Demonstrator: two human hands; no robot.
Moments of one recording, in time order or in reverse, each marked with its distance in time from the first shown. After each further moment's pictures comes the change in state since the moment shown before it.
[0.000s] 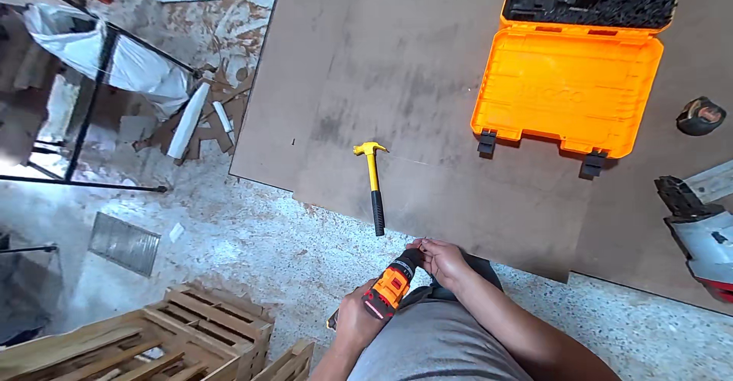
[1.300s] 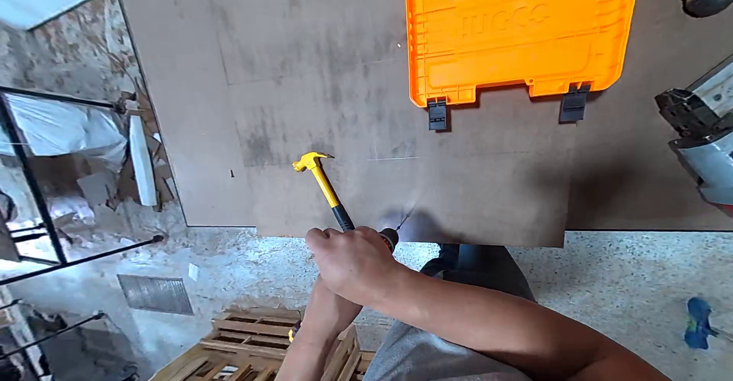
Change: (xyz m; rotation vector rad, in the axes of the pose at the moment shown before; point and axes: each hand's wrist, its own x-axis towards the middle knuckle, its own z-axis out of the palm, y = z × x) left_hand 0.122 0.084 -0.055 0.476 -0.525 -0.065; right_hand -0.036 -0.103 0.122 -1.431 -0.035 -0.780
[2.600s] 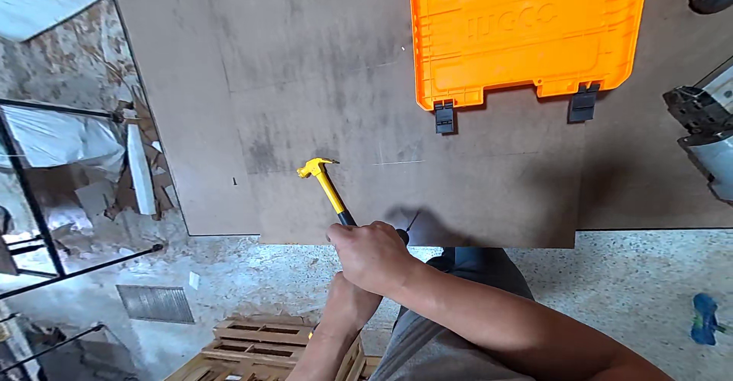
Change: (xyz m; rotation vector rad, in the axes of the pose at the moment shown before) left_hand 0.022 0.005 0.007 -0.097 -0.050 -0.027; right_hand 0.013 0.023 0.012 0.002 0.034 0.043
